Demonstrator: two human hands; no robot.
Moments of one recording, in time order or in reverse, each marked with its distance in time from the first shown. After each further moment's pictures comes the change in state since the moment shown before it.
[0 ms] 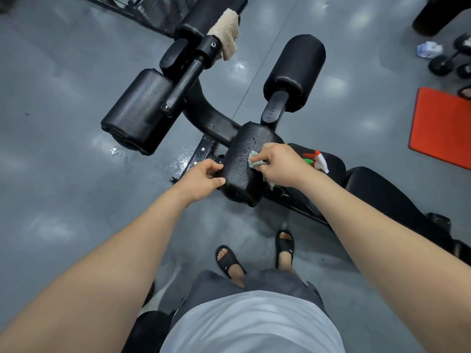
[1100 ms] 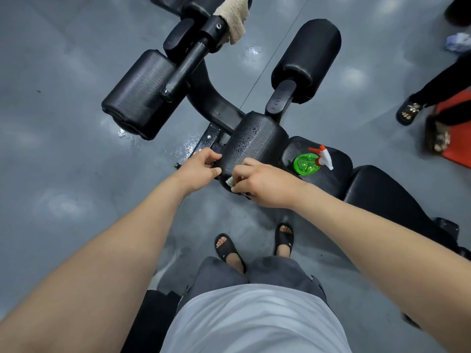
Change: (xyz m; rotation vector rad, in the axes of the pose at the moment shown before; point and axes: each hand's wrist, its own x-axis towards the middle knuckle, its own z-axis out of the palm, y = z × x) left_hand -0.001 -0.001 0.007 -0.002 0.054 -0.103; right_hand -0.023 -0.007 0.031 -0.215 -0.145 -0.650
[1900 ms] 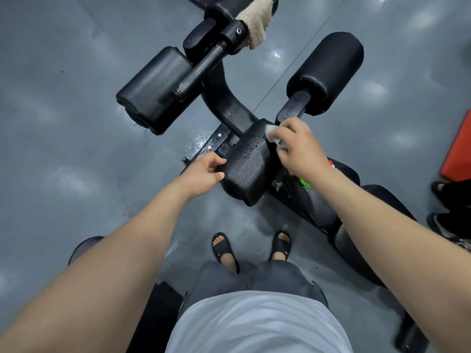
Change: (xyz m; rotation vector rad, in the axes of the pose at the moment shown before) left_hand -0.006 -0.004 0.009 -0.035 0.060 0.013; right_hand -0.002 0.083 -0.034 0.069 0.399 0.465
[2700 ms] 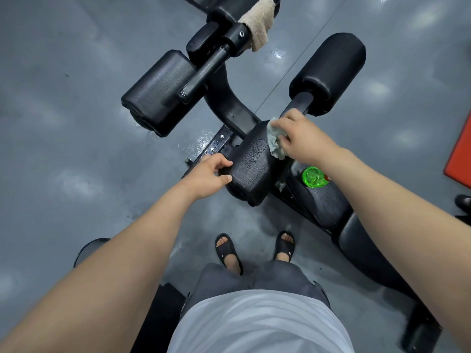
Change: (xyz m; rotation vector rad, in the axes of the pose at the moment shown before) left_hand -0.008 0.012 0.000 0.145 -0.006 0.093; right_hand 0.029 0.006 -0.015 -0.055 -0.239 0.028
